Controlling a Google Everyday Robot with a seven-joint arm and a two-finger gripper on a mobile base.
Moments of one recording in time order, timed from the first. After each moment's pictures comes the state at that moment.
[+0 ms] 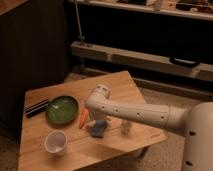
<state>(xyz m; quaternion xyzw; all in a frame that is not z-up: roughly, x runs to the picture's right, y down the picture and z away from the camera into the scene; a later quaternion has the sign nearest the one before) -0.042 0.175 0.836 -0.16 -0.22 -0.71 0.65</state>
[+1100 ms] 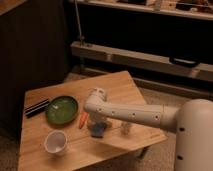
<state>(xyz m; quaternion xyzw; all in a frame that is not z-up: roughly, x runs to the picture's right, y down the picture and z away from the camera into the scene) -0.033 0.194 0.855 -0.22 -0.19 -0.67 0.68</state>
